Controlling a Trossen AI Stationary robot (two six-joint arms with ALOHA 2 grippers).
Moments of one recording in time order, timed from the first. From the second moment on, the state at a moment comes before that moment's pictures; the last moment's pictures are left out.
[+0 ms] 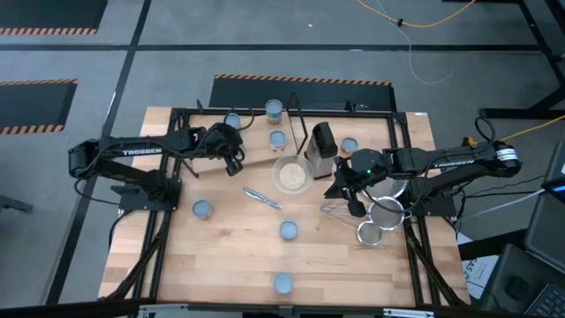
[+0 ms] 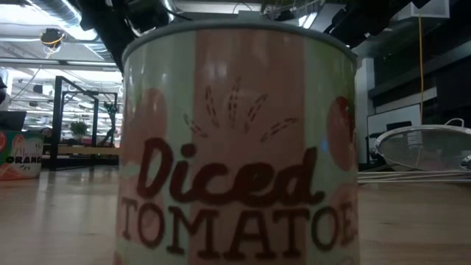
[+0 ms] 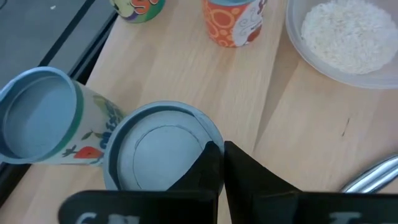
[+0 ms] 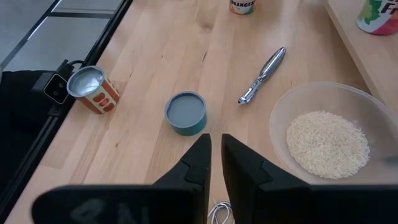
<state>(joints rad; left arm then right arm) 0.35 1.18 0.77 -0.48 -0.22 -0.07 0.05 1.12 0.86 -0.41 -0.20 0.00</state>
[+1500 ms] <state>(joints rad) 0.35 1.16 0.85 -0.46 -0.22 -0.03 0.05 1.12 0.86 -0.41 -0.20 0.00</state>
